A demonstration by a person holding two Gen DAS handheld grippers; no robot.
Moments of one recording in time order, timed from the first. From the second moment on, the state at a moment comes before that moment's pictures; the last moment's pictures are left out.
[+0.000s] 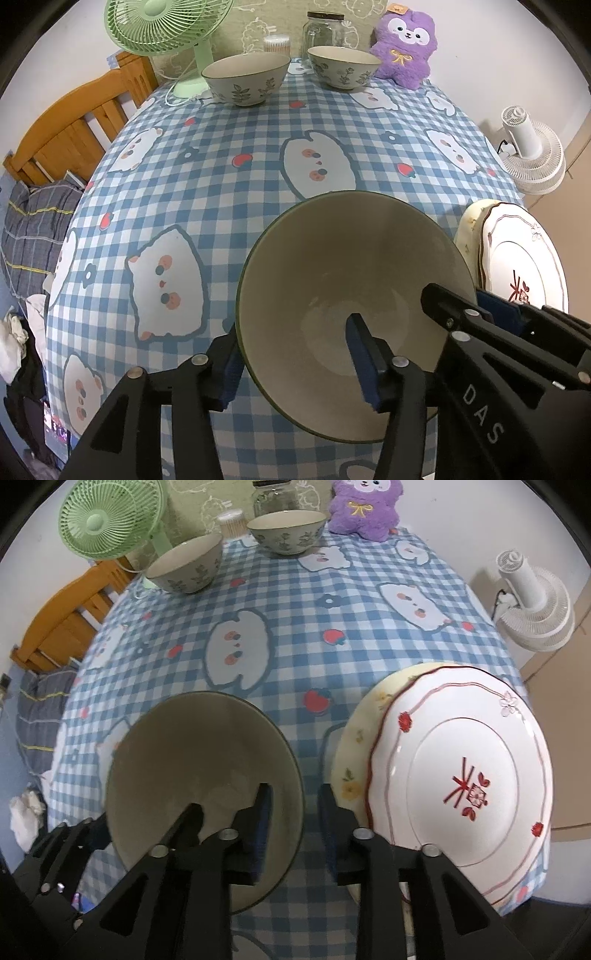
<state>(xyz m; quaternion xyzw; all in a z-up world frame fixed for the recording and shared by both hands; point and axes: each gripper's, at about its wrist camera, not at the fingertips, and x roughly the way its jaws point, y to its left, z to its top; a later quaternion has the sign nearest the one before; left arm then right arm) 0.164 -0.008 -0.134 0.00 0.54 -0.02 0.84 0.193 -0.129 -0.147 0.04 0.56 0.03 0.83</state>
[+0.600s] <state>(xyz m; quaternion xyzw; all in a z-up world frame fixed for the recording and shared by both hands) 0.162 -0.015 -0.087 -0.01 0.52 0.01 0.86 0.192 -0.145 -0.097 0.01 0.52 0.03 0.85</state>
